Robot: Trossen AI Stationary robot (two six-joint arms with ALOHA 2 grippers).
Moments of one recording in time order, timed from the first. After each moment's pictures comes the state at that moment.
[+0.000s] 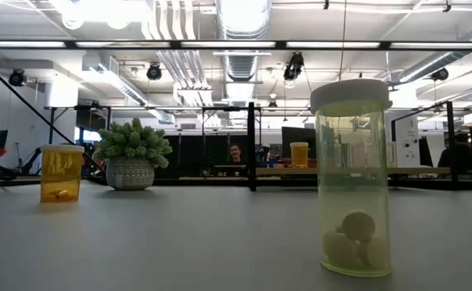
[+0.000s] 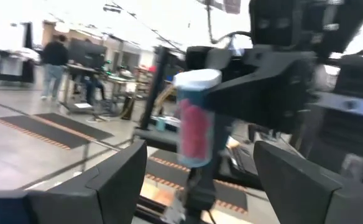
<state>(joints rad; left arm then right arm) -0.22 1.44 1.09 0.65 -0.53 -0.14 0.33 1.43 1.60 -0.50 0.81 0.29</state>
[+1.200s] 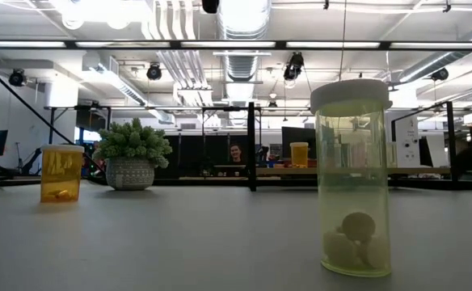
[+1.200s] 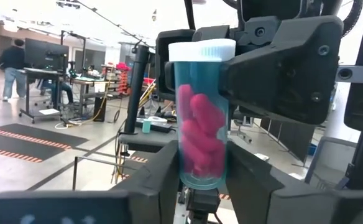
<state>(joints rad) 0.04 1.43 1.12 0.57 -0.10 -0.14 0.13 1.45 1.60 -0.31 0.59 0.19</state>
